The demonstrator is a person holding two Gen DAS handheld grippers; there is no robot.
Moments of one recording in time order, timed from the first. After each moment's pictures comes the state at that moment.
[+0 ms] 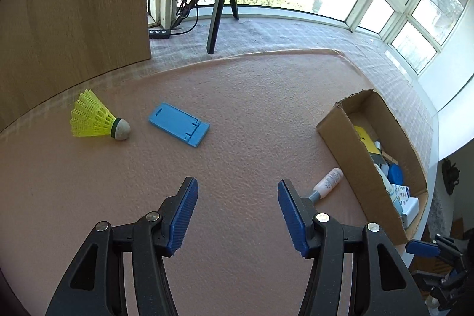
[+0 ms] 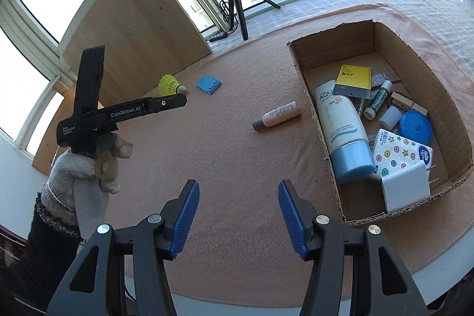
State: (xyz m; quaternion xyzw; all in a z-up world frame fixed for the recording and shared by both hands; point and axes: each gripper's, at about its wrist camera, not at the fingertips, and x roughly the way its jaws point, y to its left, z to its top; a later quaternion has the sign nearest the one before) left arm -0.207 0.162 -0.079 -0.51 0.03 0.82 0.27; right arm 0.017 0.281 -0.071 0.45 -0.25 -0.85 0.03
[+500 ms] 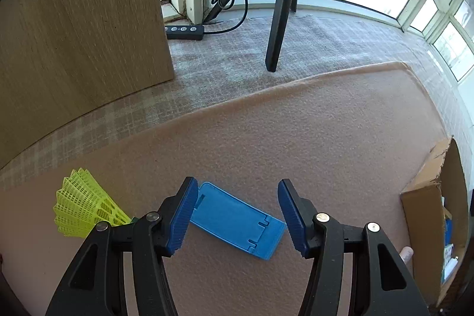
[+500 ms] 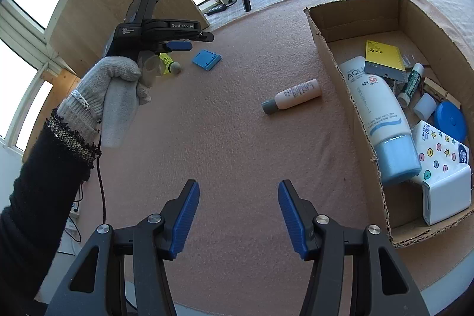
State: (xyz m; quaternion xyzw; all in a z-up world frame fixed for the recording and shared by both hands) left arm -0.353 0.191 -0.144 -0.55 0.07 0.81 0.20; right arm -0.021 0.265 -0.106 0.50 -0.25 -0.83 0.04
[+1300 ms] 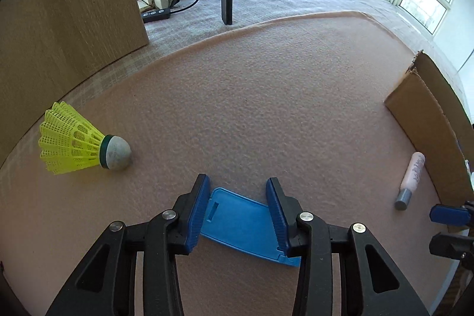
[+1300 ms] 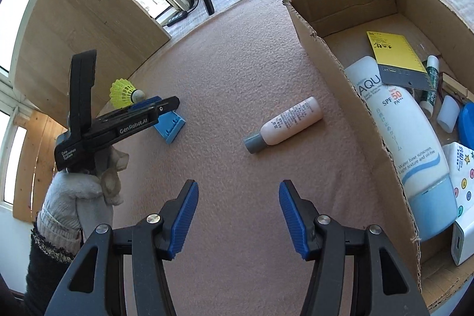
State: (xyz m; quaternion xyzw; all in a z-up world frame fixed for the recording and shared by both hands) left arm -0.258 0.173 -0.166 -0.51 0.13 0.81 0.27; right arm -0.085 0.281 -0.136 0.50 -0.30 -0.81 -0.05
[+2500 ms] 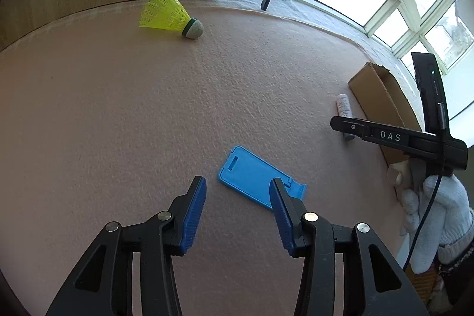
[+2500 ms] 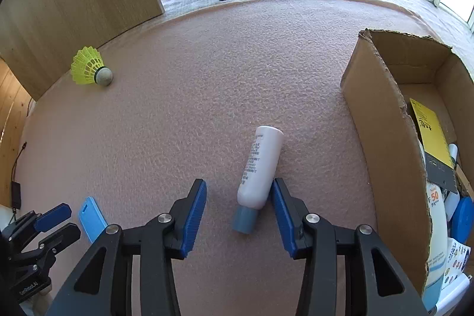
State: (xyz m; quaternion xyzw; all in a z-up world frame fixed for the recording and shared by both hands) left arm -0.124 0.044 -0.134 -0.54 -0.05 0.80 0.25; right arm -0.151 0.253 -0.160 0.55 -0.13 -0.82 -0.06
